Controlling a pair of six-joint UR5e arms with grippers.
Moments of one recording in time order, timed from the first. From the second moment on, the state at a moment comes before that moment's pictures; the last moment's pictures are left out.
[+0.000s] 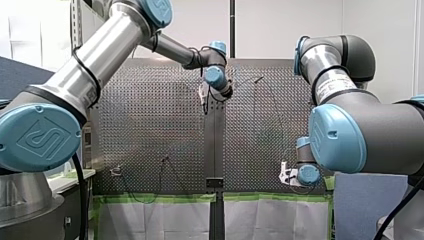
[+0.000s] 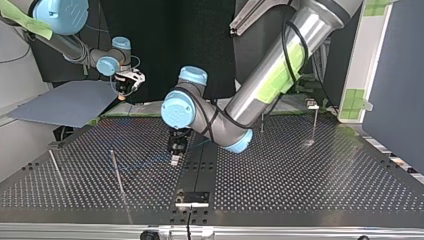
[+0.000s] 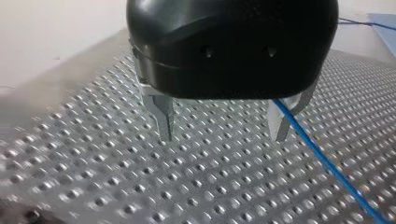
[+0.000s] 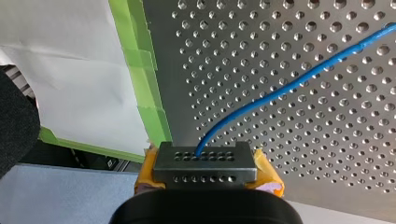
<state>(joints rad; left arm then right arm) -0.61 -2.21 -1.02 -3.16 -1.85 -1.80 1.72 -0.59 1.66 -0.71 1.62 1.61</state>
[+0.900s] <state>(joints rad) -0.68 -2.15 -1.02 -3.22 -1.77 -1.78 1.73 -0.59 1.66 -0.71 1.61 1.61</state>
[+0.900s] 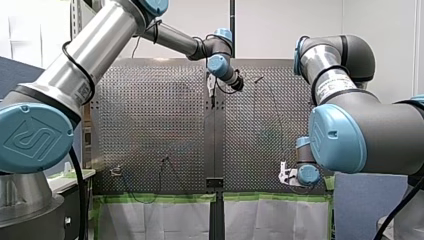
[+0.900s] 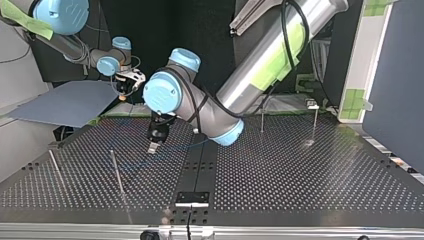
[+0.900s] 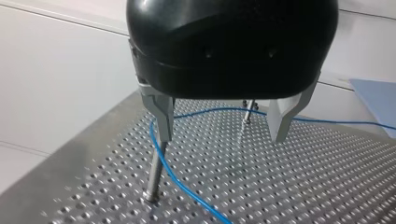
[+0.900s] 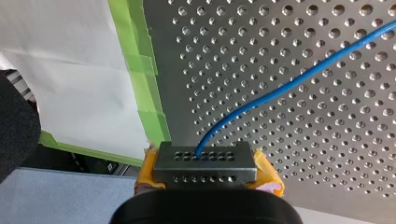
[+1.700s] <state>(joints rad) -0.69 -2.12 -0.95 -3.23 -1.67 -1.72 1.73 -0.59 1.65 -0.70 1.61 1.61</state>
